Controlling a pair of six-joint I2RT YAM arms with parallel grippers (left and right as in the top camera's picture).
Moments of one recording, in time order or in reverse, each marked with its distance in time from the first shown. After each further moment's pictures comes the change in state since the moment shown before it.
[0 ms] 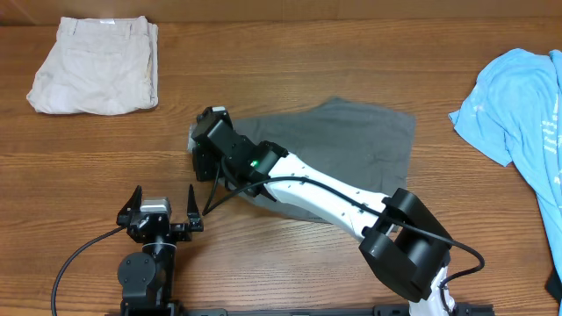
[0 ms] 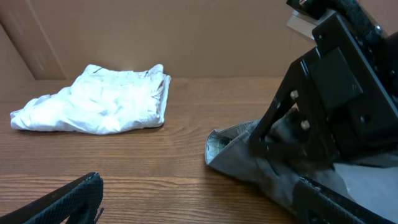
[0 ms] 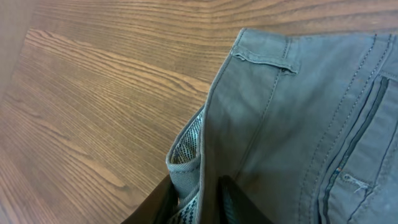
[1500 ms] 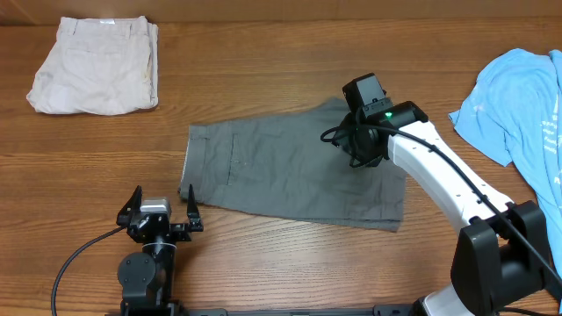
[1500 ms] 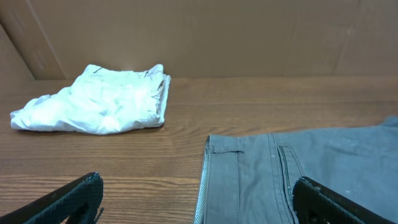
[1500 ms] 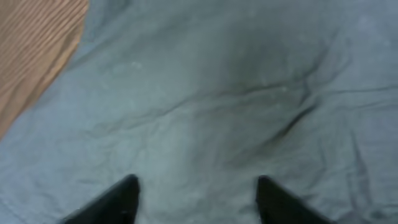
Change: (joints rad) left arm 0.000 0.000 0.000 0.000 0.000 0.000; right arm -0.560 -0.317 -0.301 -0.464 0.057 0.259
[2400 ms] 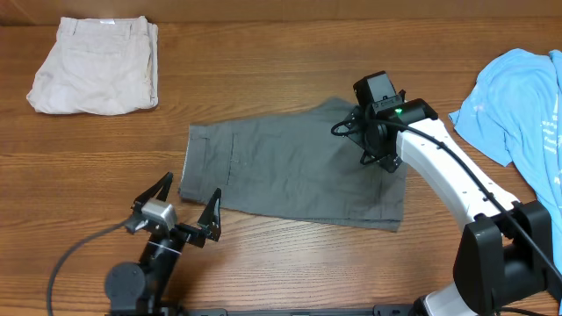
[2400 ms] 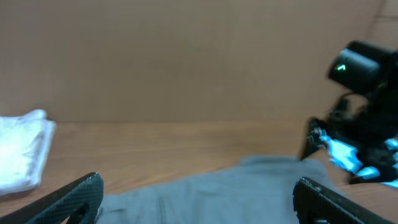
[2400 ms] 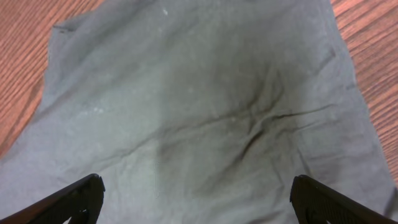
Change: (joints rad) left arm 0.000 0.047 0.124 0.097 0.410 -0.217; right arm -0.053 0.000 -0.001 -0.025 0.097 0.049
